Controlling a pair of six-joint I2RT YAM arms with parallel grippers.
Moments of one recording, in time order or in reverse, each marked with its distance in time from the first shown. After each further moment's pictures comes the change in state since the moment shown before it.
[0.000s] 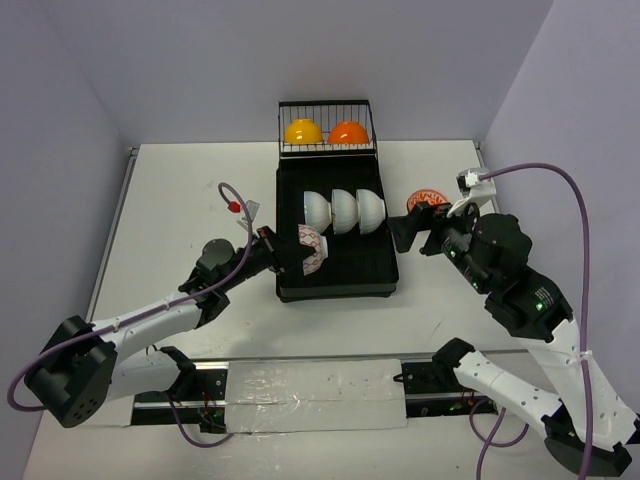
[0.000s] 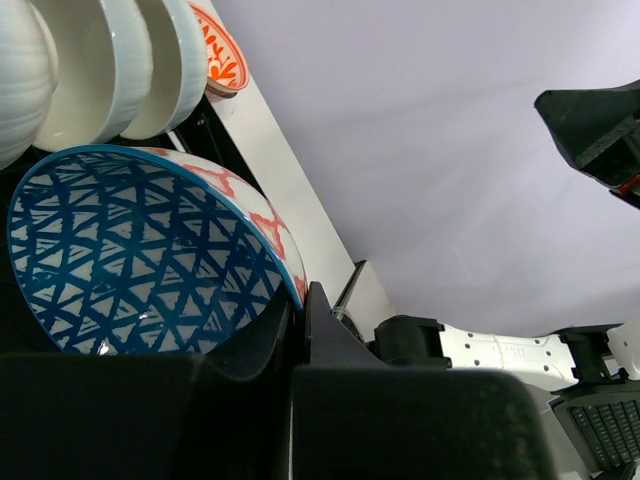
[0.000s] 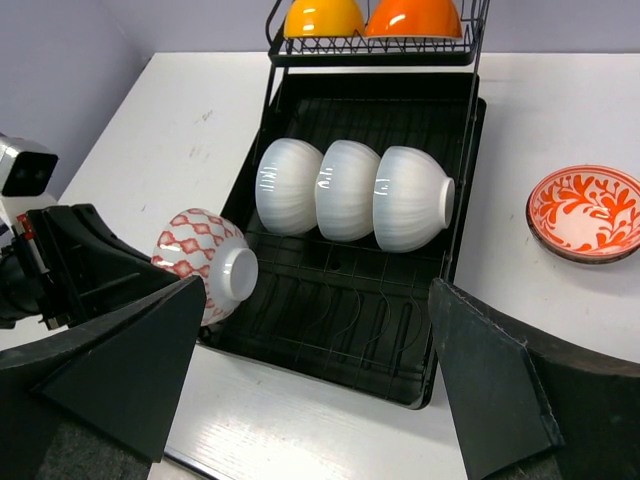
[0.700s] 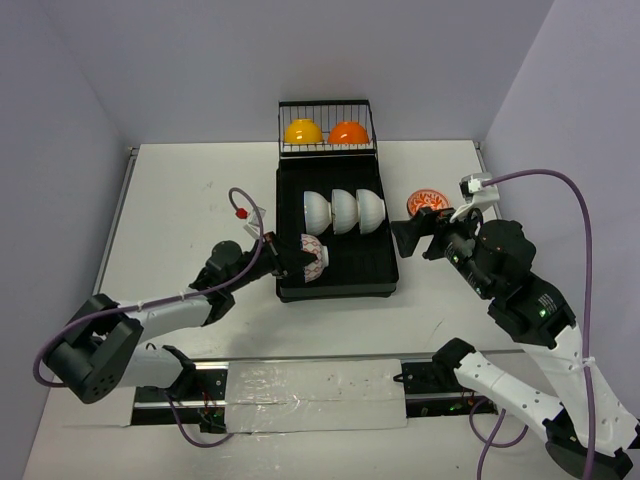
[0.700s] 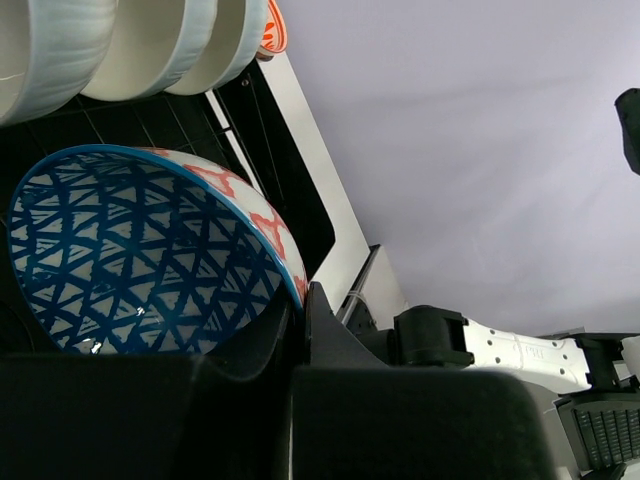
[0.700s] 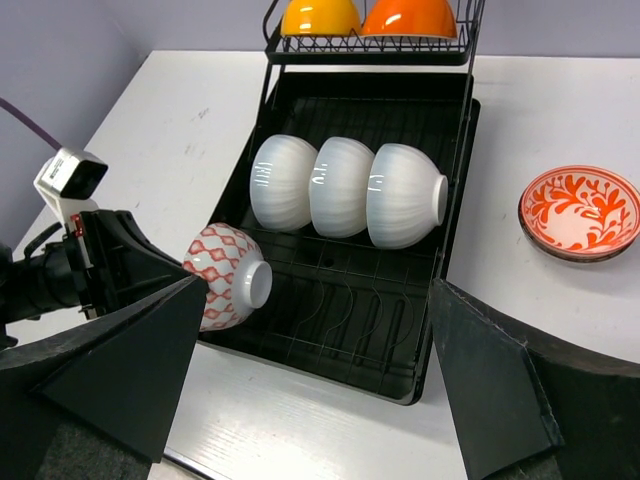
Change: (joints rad) left arm 0.019 0.149 -0.047 0.117 0.037 -0.040; right arm 0.000 -0.039 -0.029 -0.001 0.000 -0.018
